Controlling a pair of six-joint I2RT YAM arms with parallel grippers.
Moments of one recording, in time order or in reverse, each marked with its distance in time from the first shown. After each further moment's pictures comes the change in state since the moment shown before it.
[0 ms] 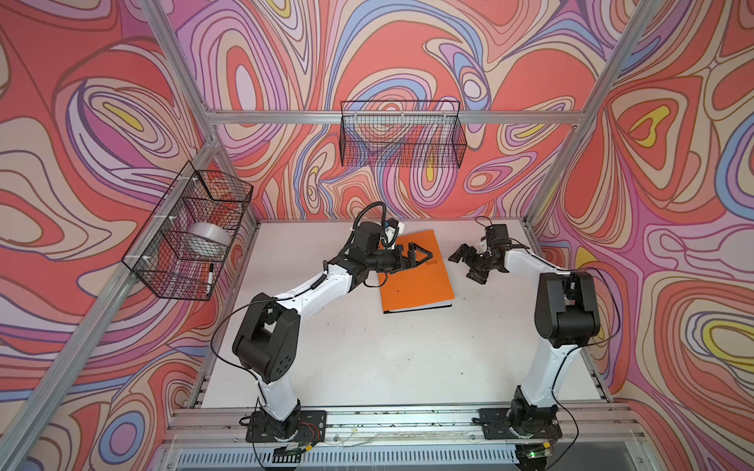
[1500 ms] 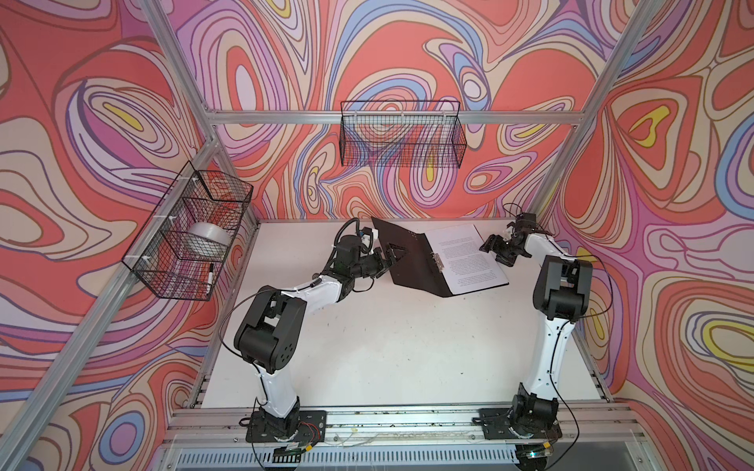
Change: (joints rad) left arm 0.124 0.036 -0.242 0.405 -0.016 -0.224; right arm -0.172 0.394 0.468 -0.160 0.036 -0.353
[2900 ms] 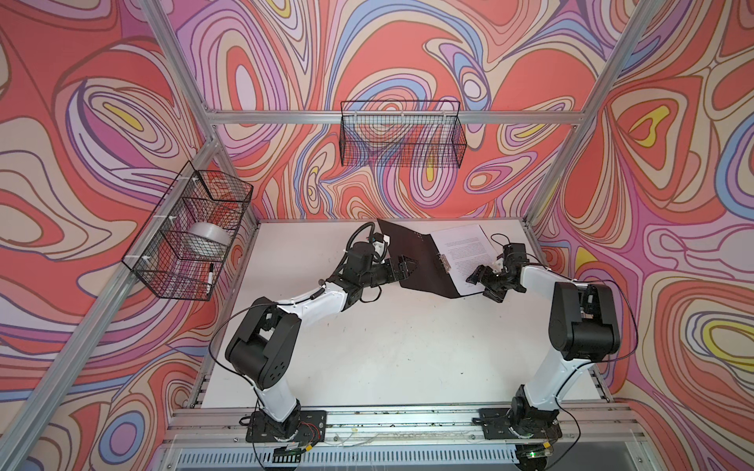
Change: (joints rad) left arm -0.126 -0.080 -0.024 -0.134 -0.170 0.164; right arm 0.105 -0.502 -0.737 0.188 -0.005 0.205
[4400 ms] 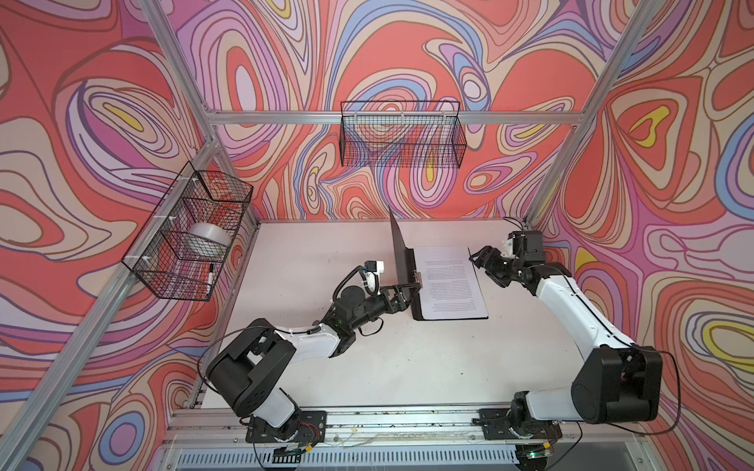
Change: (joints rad) left arm -0.188 -0.138 -0.439 0.650 -0.148 -0.129; right arm 0.076 -0.436 0.004 -0.068 0.083 0.151
